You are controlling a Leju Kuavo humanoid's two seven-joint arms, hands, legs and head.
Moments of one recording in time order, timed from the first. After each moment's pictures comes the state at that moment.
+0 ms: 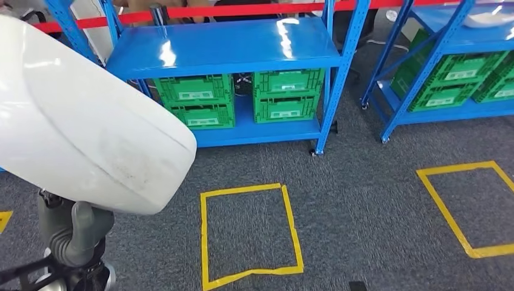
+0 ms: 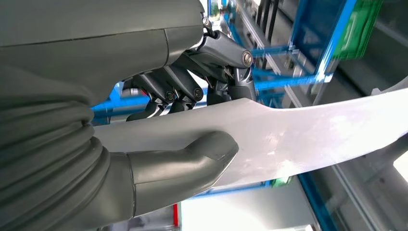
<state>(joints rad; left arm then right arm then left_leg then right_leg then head) 0.00 -0.02 -0.19 -1.86 0.07 -0.29 -0.66 -0.09 0.18 -1.17 -0.19 0.99 -0.08 -0.28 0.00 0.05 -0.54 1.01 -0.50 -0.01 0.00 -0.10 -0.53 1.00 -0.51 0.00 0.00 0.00</state>
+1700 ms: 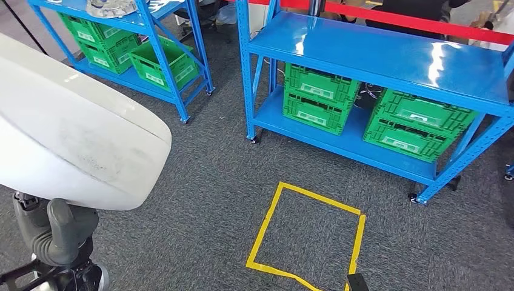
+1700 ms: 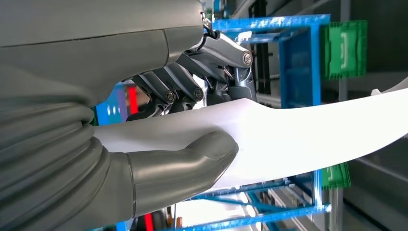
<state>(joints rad) 0.02 -0.06 -0.10 -1.86 0.07 -0.28 -0.70 -0.10 0.16 -1.12 -0.19 1.01 -0.04 -0.29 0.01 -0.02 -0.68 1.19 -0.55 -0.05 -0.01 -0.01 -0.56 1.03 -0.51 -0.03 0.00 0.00</state>
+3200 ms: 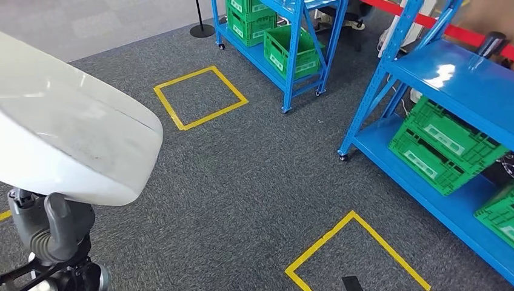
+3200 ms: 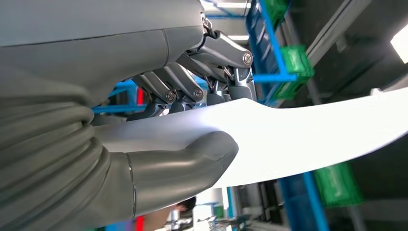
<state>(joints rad) 0.02 -0.07 -0.10 -1.87 0.04 -0.22 -0.70 -0.09 0.17 -1.12 -0.19 1.02 -0.03 -0.29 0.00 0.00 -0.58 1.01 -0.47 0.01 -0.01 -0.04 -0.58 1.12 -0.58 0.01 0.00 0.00</state>
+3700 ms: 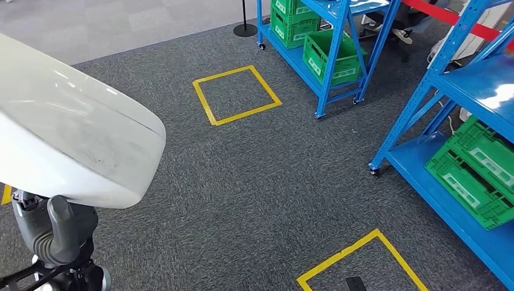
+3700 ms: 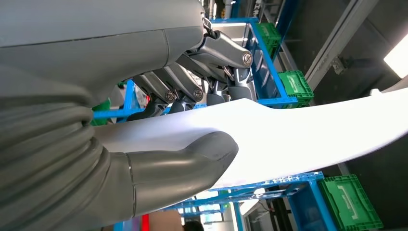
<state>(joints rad) 0.04 -0.08 -0.10 -1.88 0.05 -0.24 -0.70 -0.09 0.16 -1.12 -0.19 1.04 -0.02 -0.30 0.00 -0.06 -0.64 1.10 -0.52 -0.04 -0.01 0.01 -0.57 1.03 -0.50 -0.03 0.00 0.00</state>
